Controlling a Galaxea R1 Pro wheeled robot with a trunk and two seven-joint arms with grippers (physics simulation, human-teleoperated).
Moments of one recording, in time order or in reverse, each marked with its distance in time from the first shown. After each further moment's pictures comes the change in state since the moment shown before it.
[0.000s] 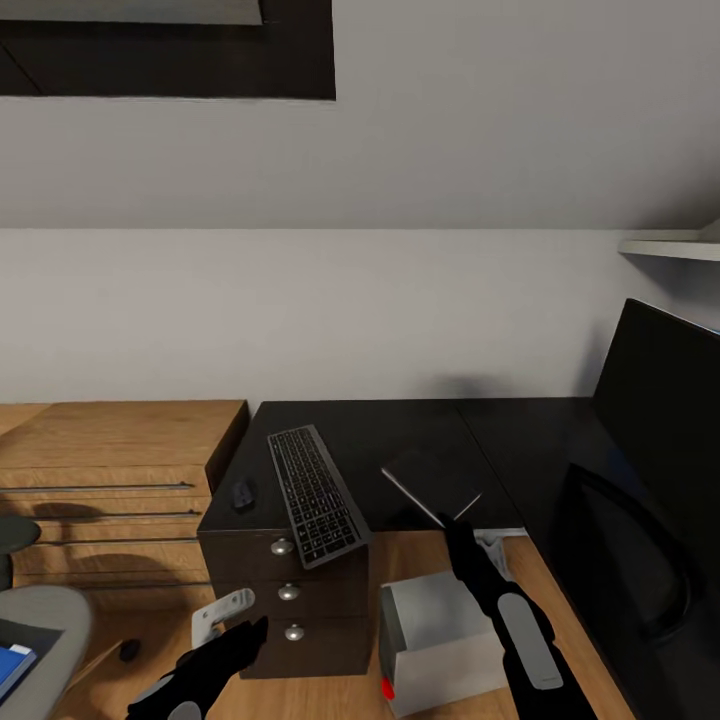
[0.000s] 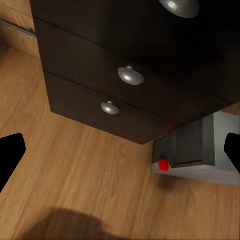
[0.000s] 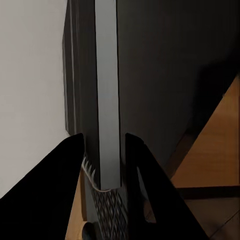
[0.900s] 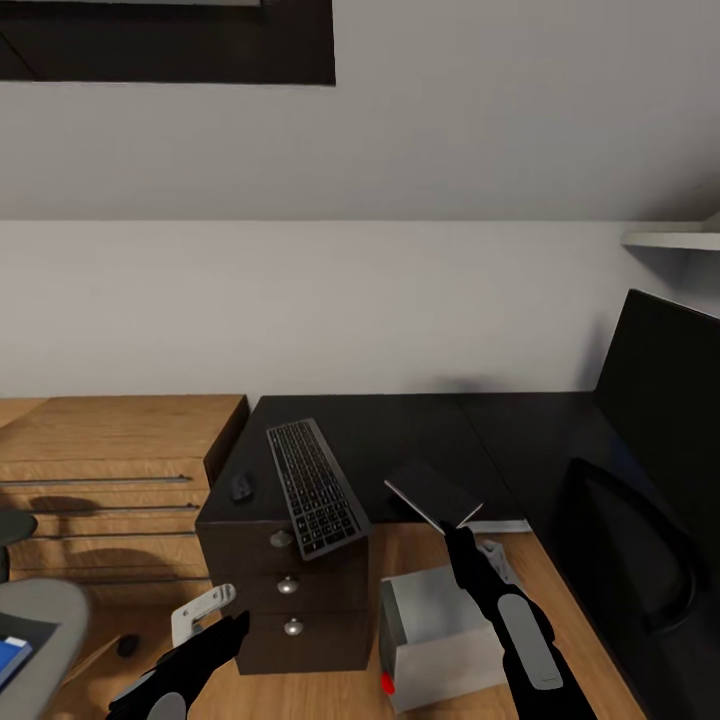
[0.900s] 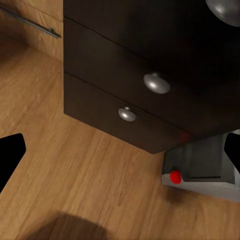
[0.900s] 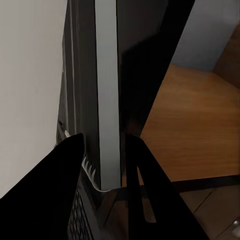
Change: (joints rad) left arm 0.000 -0.005 0.081 -0.002 0.002 0.001 0.003; right arm 0.000 0.000 -0.003 0.004 -0.003 0.001 -0.088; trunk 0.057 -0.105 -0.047
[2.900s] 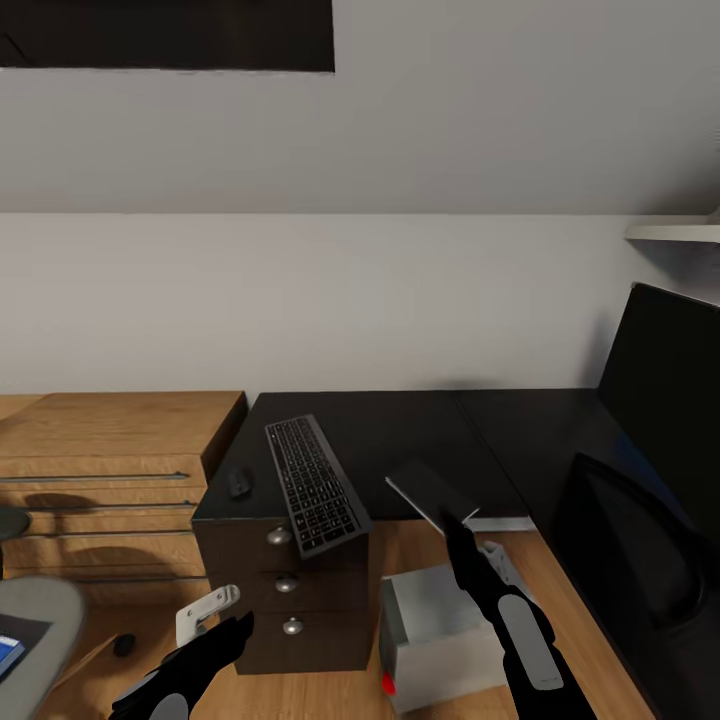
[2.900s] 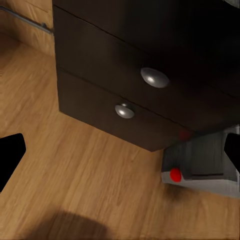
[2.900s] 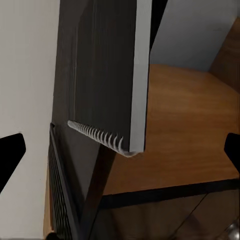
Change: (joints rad) left arm 0.000 0.002 -0.013 0.000 0.001 0.008 -0.008; right arm 0.000 0.000 -0.003 0.005 0.000 -0.001 -0.002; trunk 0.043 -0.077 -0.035
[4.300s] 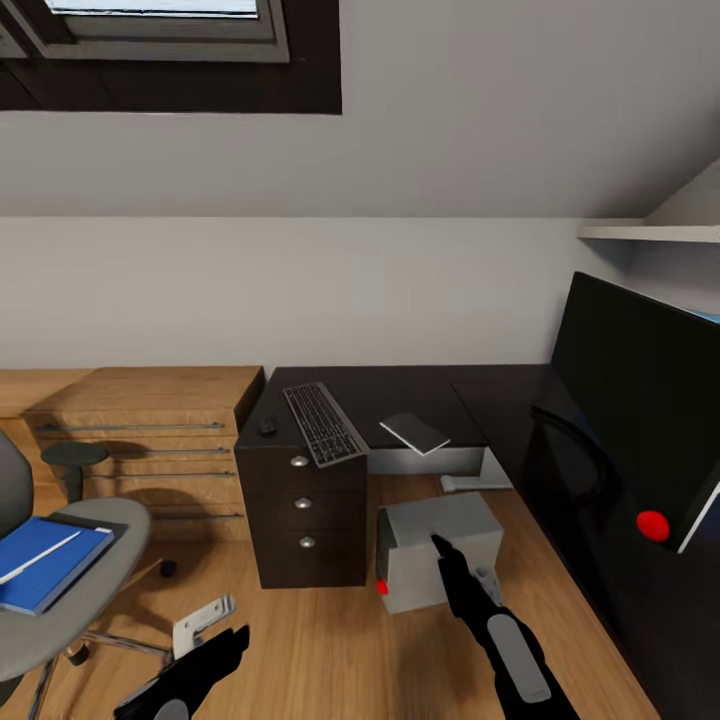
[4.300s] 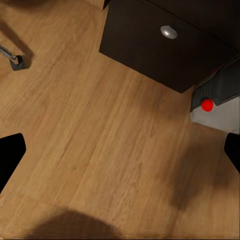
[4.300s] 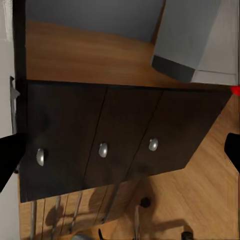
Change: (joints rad) left arm 0.000 0.002 0.009 0.059 0.001 -0.009 0.007; right arm -0.001 0.000 0.021 0.140 0.008 -0.056 0.003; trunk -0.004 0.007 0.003
